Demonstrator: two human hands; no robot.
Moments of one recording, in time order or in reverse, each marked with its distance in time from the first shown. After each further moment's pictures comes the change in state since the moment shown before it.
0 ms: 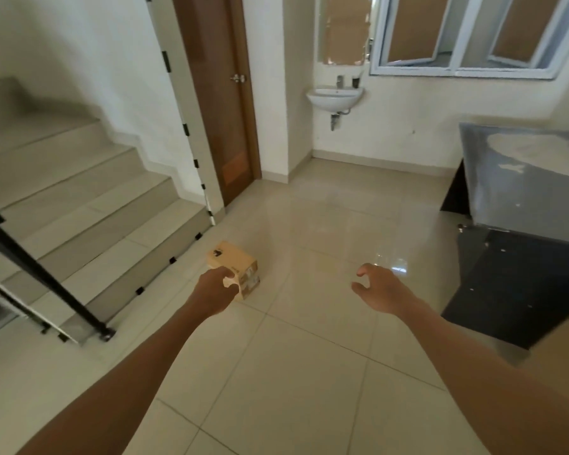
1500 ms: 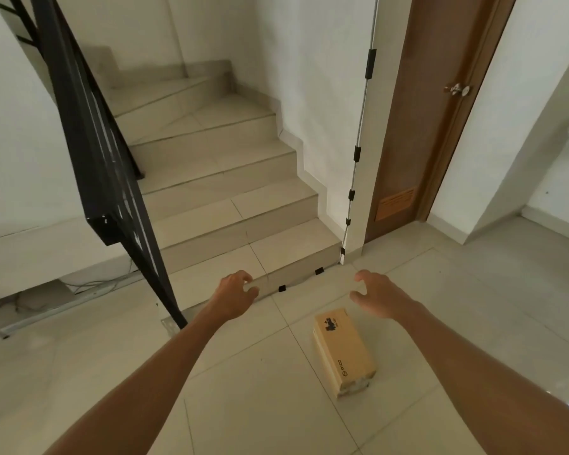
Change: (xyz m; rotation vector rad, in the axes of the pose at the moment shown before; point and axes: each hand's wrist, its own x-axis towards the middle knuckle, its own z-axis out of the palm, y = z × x) left_hand 0.420 -0.203 -0.199 -0.056 0.277 -0.449; right_hand 0.558 -0.412 0.097 -0.150 -0.422 -0.553
